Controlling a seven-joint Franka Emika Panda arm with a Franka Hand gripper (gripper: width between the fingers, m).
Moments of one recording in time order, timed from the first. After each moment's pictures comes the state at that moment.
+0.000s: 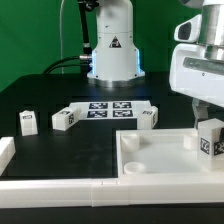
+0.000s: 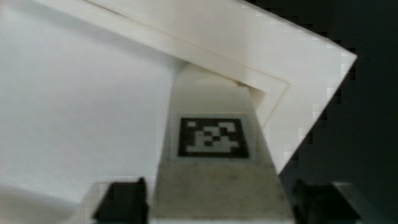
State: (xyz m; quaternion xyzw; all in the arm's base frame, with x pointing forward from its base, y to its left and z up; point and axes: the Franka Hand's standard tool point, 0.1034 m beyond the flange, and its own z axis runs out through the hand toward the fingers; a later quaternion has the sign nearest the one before) arm 0.627 0.122 0.077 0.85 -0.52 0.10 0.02
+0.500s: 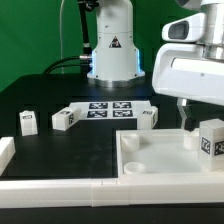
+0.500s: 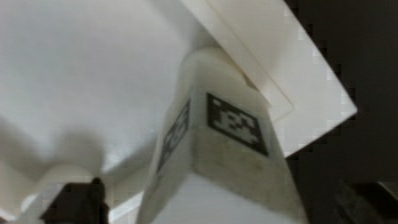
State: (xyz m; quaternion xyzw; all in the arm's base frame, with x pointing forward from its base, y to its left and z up) arm 0.630 0.122 0.078 0.96 -0.26 0.10 0.04
